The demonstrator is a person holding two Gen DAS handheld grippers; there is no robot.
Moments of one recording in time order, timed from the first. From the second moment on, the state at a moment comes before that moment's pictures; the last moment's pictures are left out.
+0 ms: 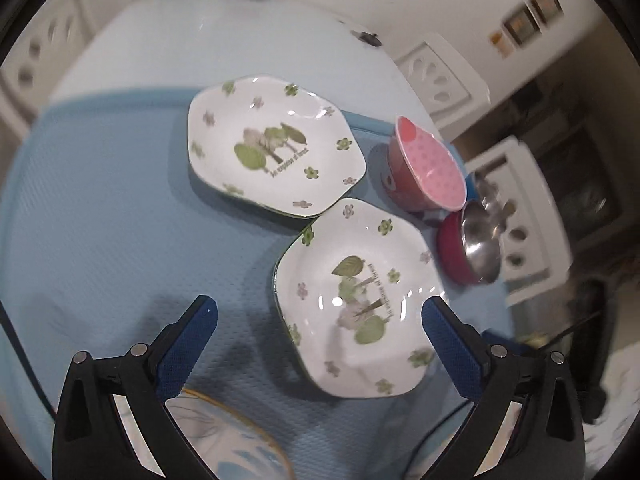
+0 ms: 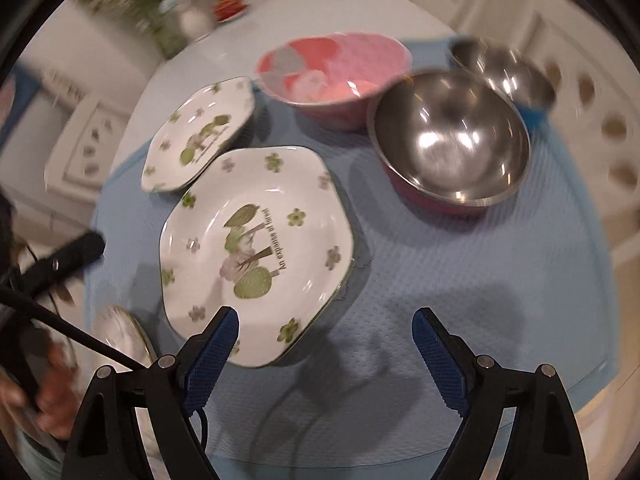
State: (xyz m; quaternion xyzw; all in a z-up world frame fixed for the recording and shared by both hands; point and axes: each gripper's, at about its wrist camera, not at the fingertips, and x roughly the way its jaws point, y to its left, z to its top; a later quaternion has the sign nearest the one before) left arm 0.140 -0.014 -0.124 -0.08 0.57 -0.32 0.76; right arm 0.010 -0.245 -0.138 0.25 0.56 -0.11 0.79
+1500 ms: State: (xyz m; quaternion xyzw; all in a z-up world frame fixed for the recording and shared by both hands) left arm 0.118 -0.022 -0.174 0.00 0.61 -0.33 0.72; right arm 0.048 -0.202 -0.189 0.14 0.60 -0.03 0.79
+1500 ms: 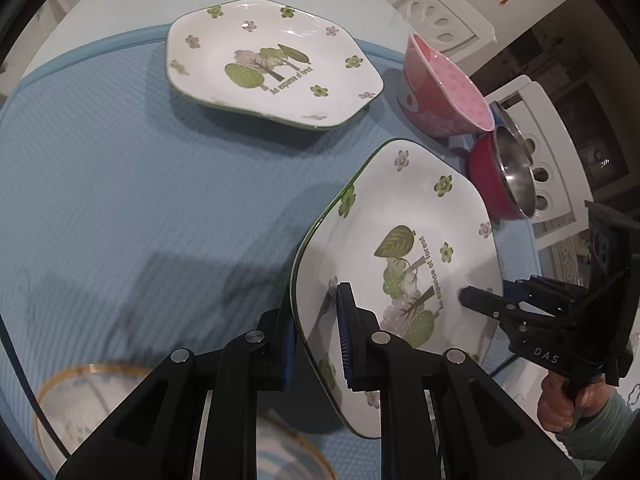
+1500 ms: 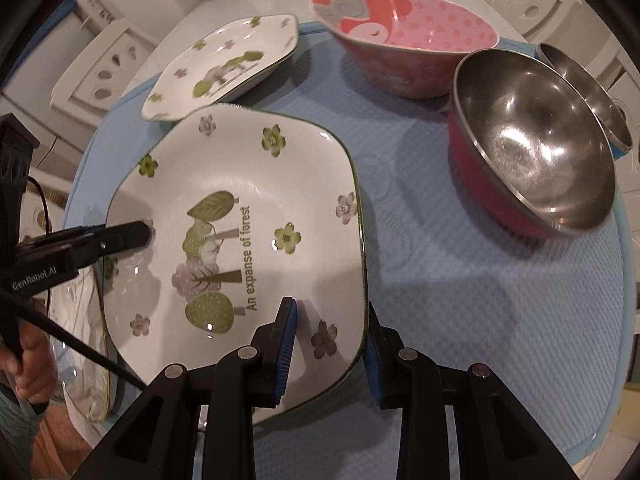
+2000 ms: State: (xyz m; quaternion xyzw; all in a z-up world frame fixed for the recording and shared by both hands) left arm 0.083 0.064 -0.138 -0.08 0.59 -0.27 0.76; right arm 0.025 -0.127 -0.170 0.16 0.63 0.00 0.76
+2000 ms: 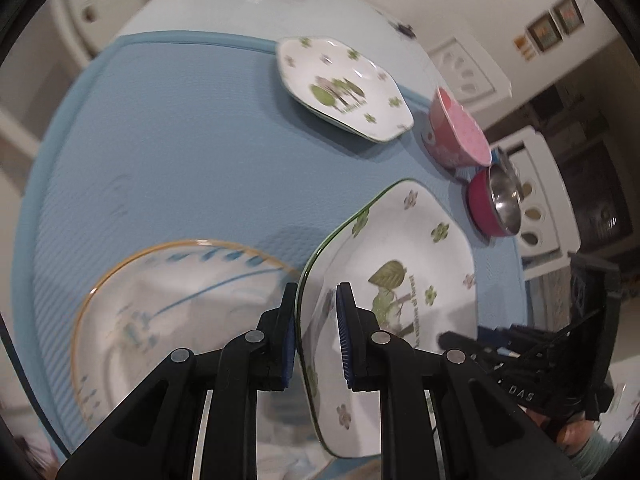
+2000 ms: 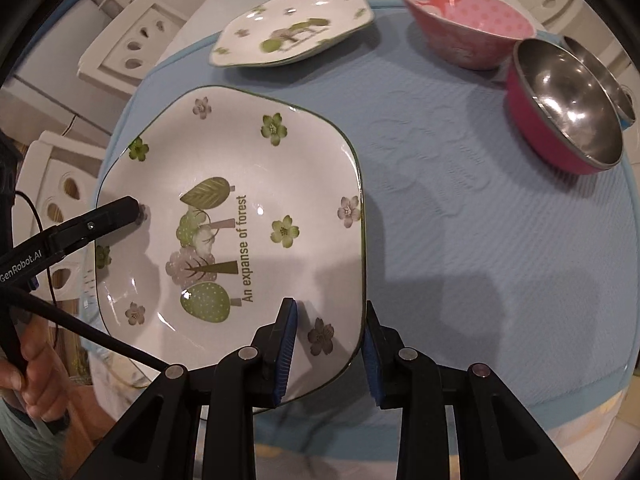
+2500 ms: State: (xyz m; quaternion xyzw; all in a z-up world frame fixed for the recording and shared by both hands) left arm 0.069 0.169 -0.142 -0.11 0.58 -0.19 0.78; right arm 0.032 -0.013 -0.175 0.14 0.66 0.05 0.73
